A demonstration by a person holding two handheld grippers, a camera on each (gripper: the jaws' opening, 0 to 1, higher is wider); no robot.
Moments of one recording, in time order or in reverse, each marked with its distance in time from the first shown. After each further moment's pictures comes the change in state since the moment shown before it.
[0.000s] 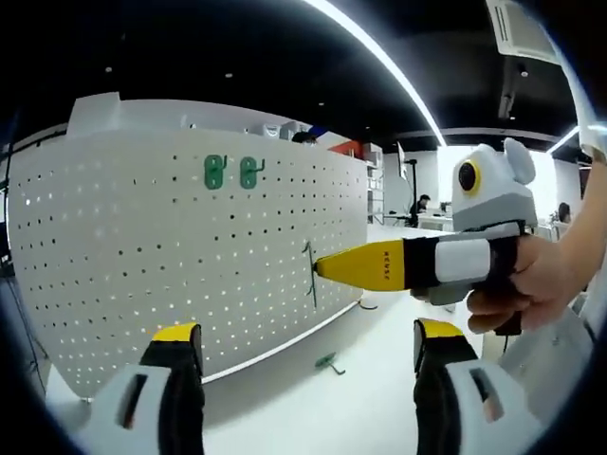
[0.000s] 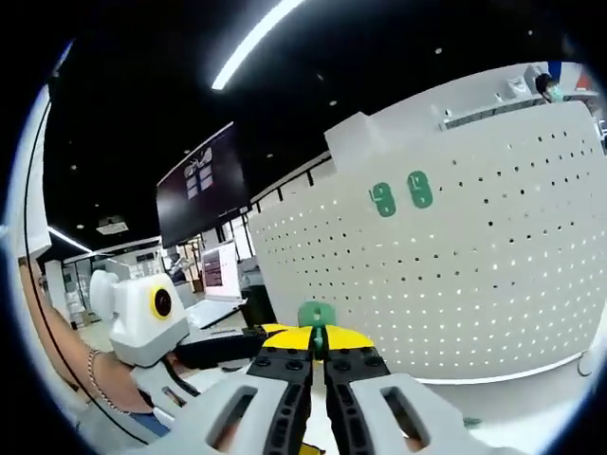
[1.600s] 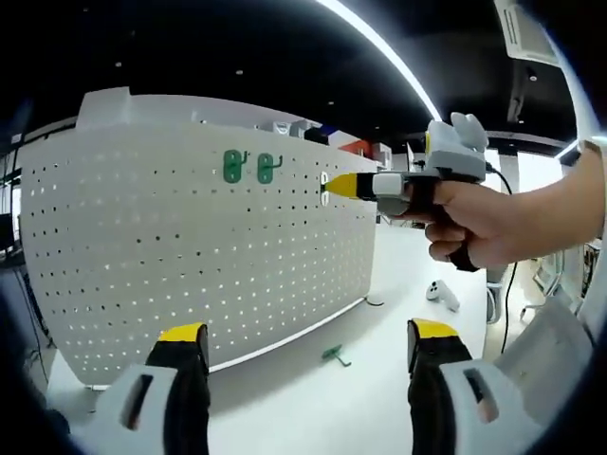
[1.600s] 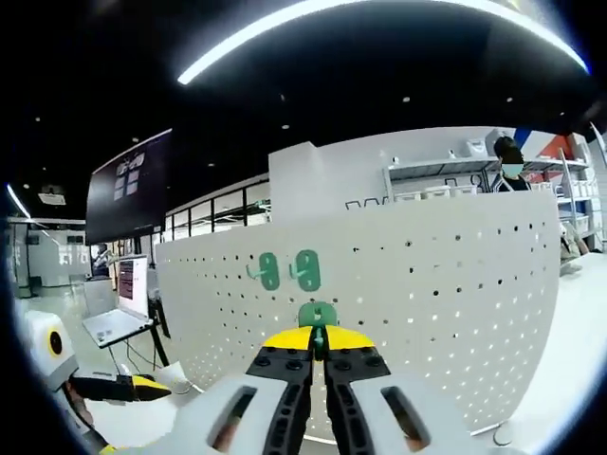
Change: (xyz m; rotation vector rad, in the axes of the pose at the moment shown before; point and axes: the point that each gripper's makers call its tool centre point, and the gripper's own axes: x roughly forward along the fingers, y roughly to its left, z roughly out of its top) left arm -0.017 0.011 -0.009 -0.030 0.010 0.035; right arm 0.011 -0.113 0.088 -0.143 -0.141 -0.340
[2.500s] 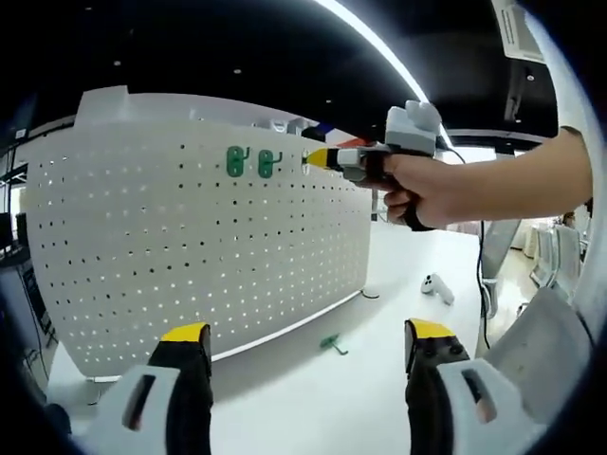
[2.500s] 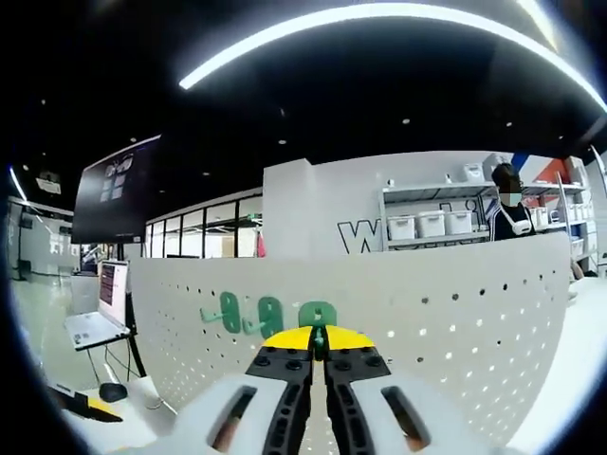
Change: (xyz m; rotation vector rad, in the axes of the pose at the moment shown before) left arm -0.016 0.000 -0.011 0.004 0.010 -0.015; right arm 0.039 -0.025 0.032 -0.064 -0.075 -0.033
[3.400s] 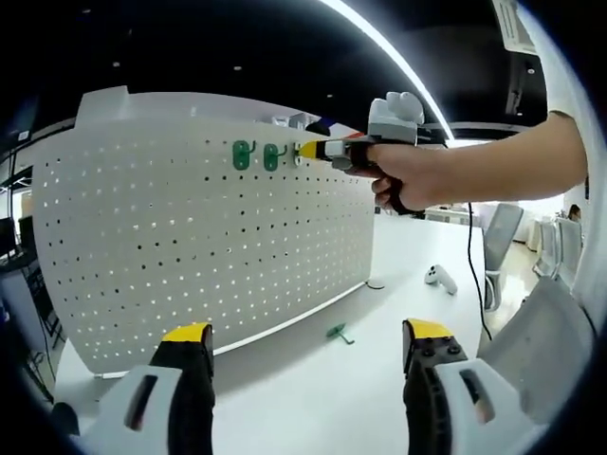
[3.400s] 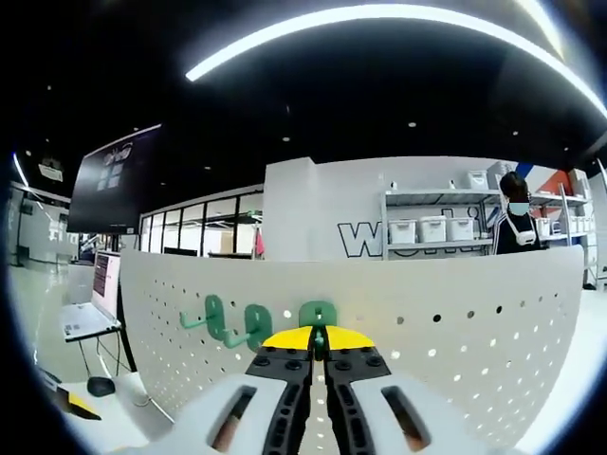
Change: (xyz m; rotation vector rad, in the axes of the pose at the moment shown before) left arm -0.009 0.006 -0.007 0.015 0.024 0.020; right arm 0.023 -0.003 -0.003 -0.037 0.012 -0.002
